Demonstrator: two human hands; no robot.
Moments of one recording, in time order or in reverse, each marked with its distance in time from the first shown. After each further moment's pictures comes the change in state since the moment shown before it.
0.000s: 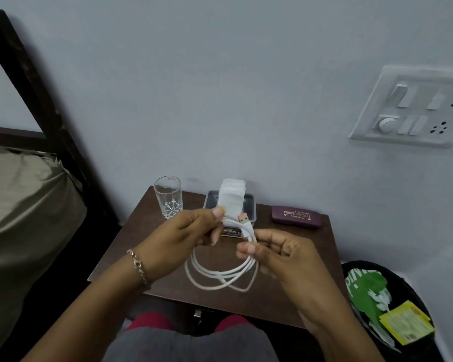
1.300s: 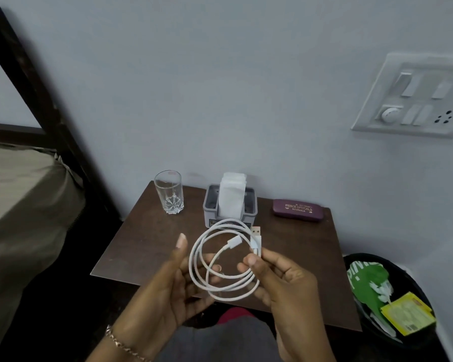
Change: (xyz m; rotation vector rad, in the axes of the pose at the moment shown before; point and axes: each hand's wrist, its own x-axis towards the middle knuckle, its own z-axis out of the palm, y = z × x) left_hand -0.055 -0.042 0.034 -0.822 0.238 -0.513; right_hand -0.023 0.036 0.024 0.319 0.330 0.103
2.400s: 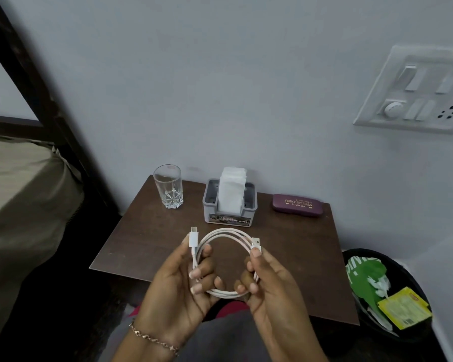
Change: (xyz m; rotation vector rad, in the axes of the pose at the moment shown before) left_hand 0.018 -0.014 0.007 -0.535 -0.124 -0.038; right_hand 0.011 0.021 0.006 0.406 -0.150 0.137
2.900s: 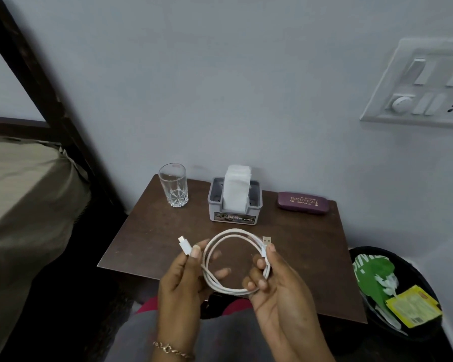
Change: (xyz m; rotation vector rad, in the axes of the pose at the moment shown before) left_hand -0.004 -0.024 0.000 0.508 0.387 0.569; right_hand -0.002 -0.002 0.004 0.145 0.081 -0.002
